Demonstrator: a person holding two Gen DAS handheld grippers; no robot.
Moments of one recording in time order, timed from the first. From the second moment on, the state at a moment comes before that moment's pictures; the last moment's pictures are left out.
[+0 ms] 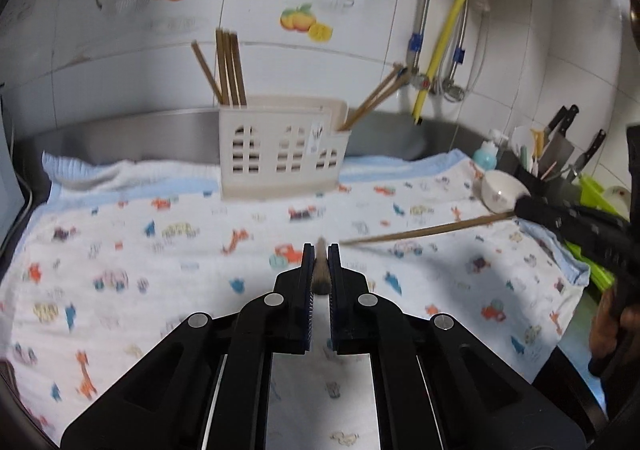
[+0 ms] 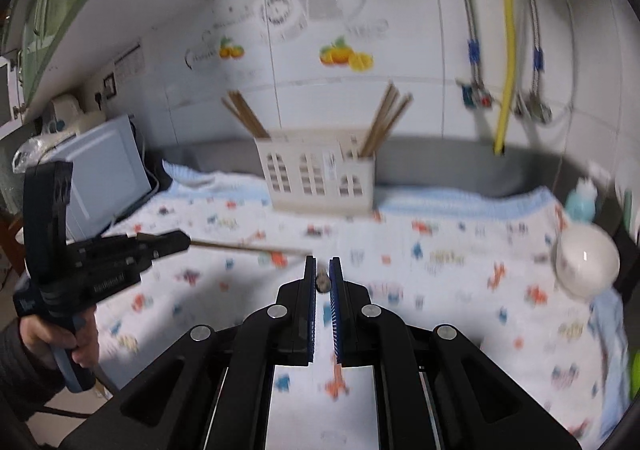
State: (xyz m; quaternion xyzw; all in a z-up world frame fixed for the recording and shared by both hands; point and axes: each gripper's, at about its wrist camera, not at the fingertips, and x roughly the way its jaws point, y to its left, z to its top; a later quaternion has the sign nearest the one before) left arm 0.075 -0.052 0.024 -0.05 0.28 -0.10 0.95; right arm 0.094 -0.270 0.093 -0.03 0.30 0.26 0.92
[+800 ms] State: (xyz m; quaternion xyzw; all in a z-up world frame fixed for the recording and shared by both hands) left arm 0.160 -0.027 0.167 -0.03 0.16 -0.12 0.98; right arm 0.233 -0.211 0.239 -0.10 0.24 0.24 0.93
